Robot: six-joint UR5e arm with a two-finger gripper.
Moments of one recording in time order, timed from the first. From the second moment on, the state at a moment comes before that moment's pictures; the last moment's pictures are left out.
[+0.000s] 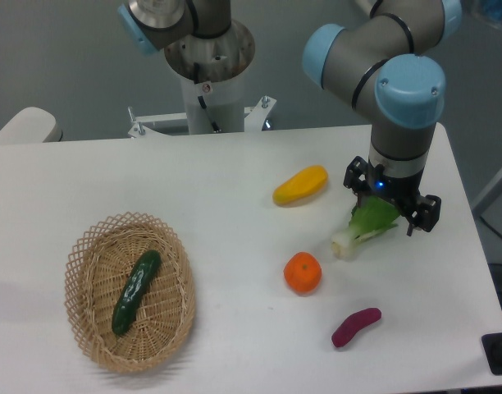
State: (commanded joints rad) arm 2.65 -1.95 -1.39 -1.21 1.64 1.36
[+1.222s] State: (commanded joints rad) arm 2.33 -1.94 -1.50 -1.20 1.63 0.66
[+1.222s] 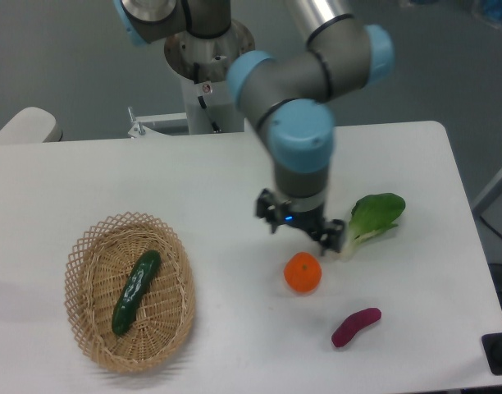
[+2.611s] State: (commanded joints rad) arm 2.01 -2.10 -1.64 -0.91 1.57 0.35
